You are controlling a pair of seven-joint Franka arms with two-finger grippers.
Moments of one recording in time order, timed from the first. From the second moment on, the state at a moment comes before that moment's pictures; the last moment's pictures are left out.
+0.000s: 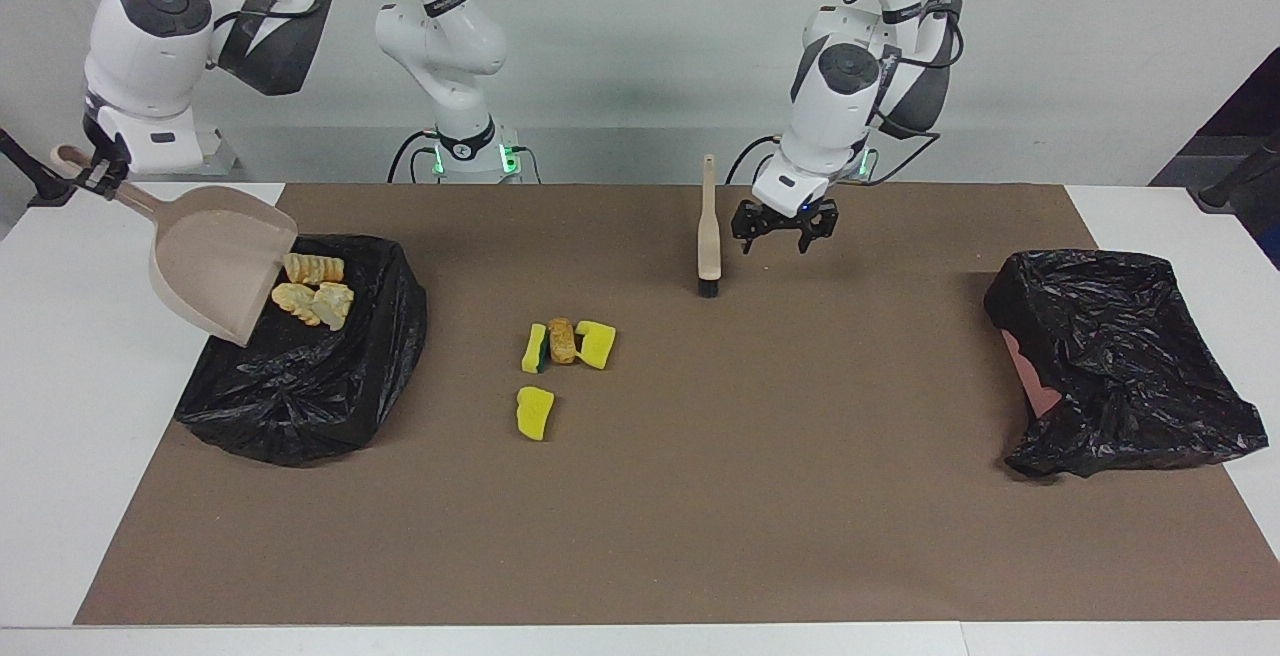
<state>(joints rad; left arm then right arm) -0.47 -0.14 0.01 -2.18 -0.09 2.06 -0.40 -0.29 -0.13 0.02 -1.94 -0.80 1.84 -1.55</state>
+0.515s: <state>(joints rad) -0.27 -0.13 0.01 -1.91 0.00 1.86 -0.08 -0.17 -0.16 0.05 -1.79 -0.74 1.55 -1.45</state>
